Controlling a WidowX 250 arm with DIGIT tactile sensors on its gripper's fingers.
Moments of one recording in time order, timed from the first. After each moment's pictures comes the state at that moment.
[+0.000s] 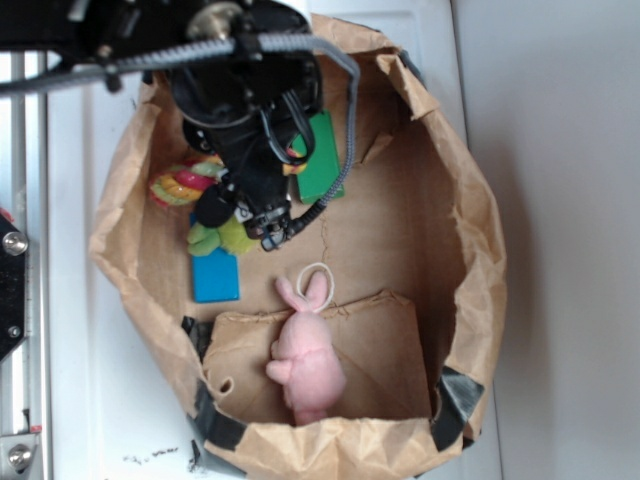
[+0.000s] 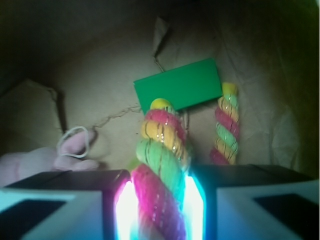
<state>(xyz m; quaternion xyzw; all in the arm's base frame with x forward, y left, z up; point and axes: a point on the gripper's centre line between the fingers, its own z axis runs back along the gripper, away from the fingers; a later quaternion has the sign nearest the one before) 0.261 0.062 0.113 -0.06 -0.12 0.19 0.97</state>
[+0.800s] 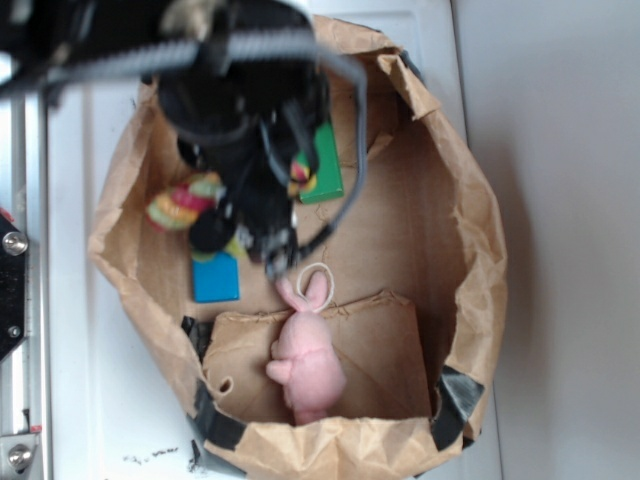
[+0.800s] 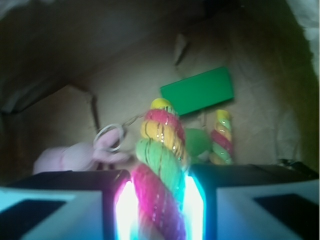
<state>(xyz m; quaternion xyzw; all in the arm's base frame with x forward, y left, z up) 0.260 0.025 0.143 -0.08 -0.13 0.16 0.98</state>
